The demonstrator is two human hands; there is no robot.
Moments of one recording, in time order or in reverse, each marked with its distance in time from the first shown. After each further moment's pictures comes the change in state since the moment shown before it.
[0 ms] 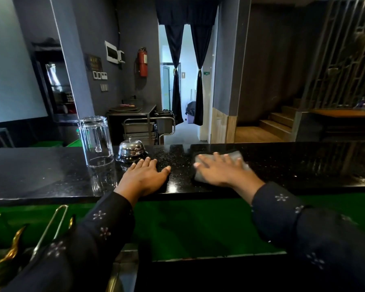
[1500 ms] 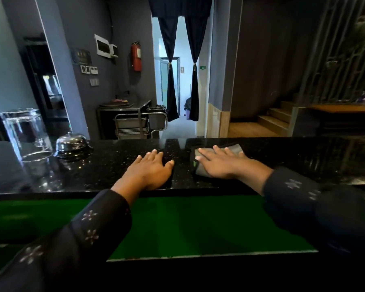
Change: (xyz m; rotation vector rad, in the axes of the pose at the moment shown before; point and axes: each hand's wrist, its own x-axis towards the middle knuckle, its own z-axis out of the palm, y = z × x) left_hand 0.017 0.179 0.036 -0.014 -0.024 0.062; right_hand 0.006 0.174 -0.022 -0.023 -0.061 -0.021
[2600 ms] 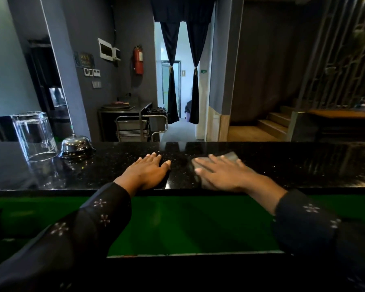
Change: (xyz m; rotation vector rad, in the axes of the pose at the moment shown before) left_hand -0.003 -0.001 -0.004 -0.012 -0.023 0.001; right_hand -0.025 0.020 0.010 -0.004 0.042 -0.142
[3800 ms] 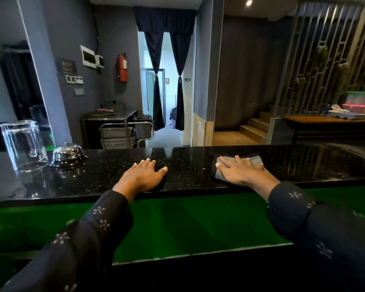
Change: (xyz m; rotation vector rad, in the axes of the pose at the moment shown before) left_hand -0.001 -0.004 -0.001 0.006 0.027 0.036; right_hand -0.020 0.033 -0.013 0.053 0.015 0.415
